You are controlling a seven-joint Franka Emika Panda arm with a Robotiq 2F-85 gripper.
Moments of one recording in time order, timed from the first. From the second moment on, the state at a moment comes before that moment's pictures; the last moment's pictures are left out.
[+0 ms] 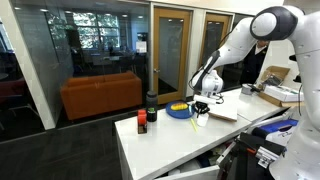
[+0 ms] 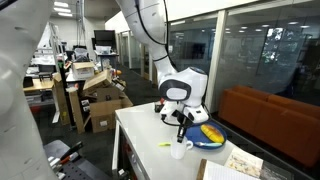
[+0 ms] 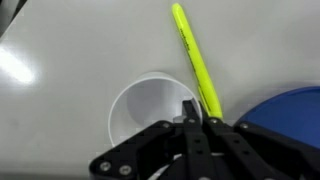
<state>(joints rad) -0.27 0.47 -0.20 -2.27 0.52 2.67 0.40</state>
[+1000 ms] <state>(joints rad) -0.29 0.48 -0.25 -2.28 0.52 2.67 0.39</state>
